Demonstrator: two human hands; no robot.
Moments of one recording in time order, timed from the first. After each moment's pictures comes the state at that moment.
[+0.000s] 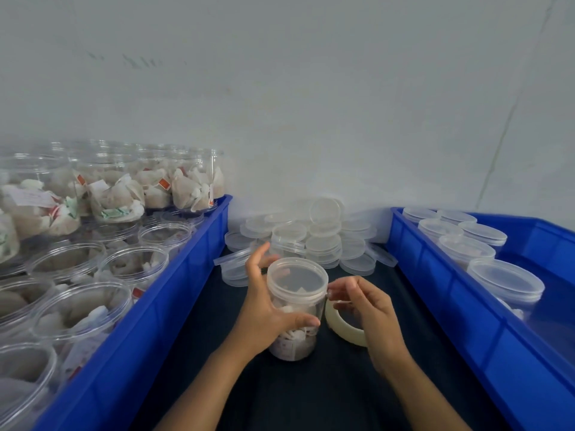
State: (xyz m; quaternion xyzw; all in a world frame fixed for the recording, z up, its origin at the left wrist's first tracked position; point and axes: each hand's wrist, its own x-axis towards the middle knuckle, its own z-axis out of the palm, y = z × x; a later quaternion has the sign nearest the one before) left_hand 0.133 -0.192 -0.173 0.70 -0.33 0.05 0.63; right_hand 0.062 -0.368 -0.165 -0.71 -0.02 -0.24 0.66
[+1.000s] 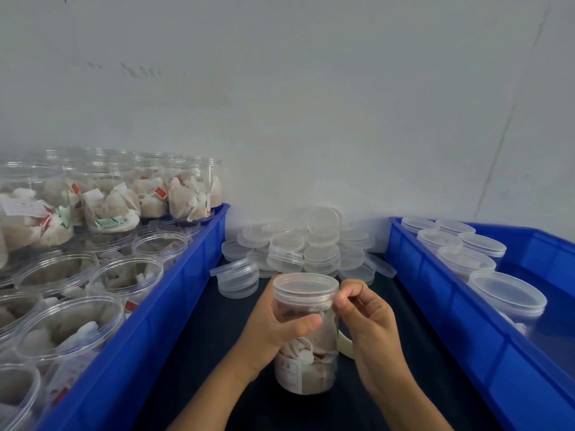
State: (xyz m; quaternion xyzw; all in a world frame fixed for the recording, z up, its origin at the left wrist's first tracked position) left_hand 0.125 -0.201 -0.162 0.63 -0.32 -0.09 0.70; right_hand 0.054 -0.345 -0.146 -0.59 -0.06 -0.26 0.76
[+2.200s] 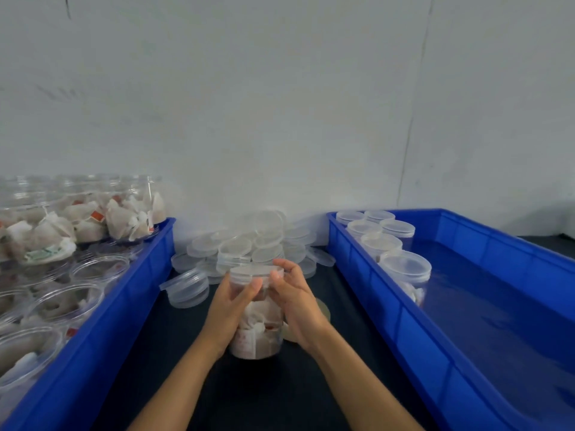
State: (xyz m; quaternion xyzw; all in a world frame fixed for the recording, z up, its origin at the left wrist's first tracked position) left_hand 0.117 -0.231 -0.140 0.64 -0.28 -0.05 0.71; right_hand 0.052 -0.351 -0.120 -0.57 0.00 -0.14 0.81
